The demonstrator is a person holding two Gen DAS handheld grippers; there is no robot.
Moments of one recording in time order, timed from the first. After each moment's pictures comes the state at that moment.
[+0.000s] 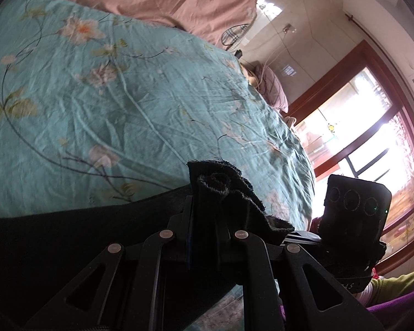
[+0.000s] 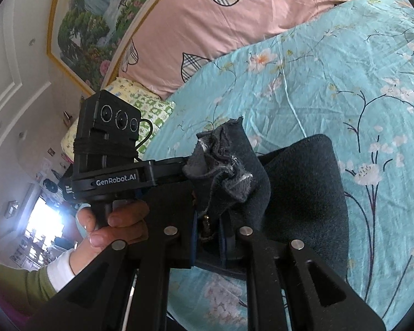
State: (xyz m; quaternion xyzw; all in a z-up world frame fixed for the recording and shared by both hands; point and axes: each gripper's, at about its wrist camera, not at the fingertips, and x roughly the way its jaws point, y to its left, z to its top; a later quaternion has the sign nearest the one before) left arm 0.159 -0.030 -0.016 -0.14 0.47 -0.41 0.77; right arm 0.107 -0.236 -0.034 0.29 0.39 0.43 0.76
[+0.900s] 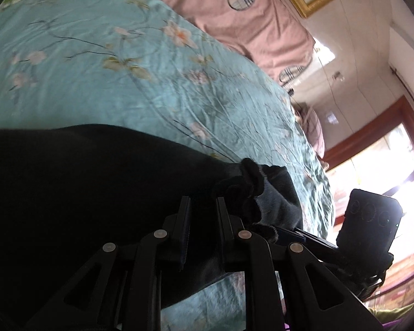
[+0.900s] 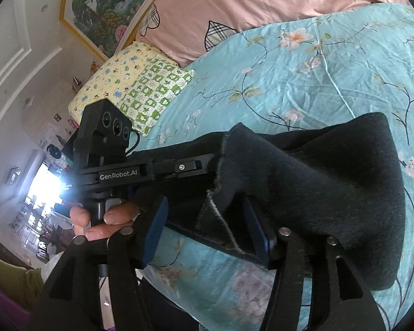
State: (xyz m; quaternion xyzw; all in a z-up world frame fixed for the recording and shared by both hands) left arm 0.110 0.070 -0.029 -0.24 0.47 -0.26 0.81; right arm 0.091 -0.190 -0.022 0.23 0.41 0.49 0.73
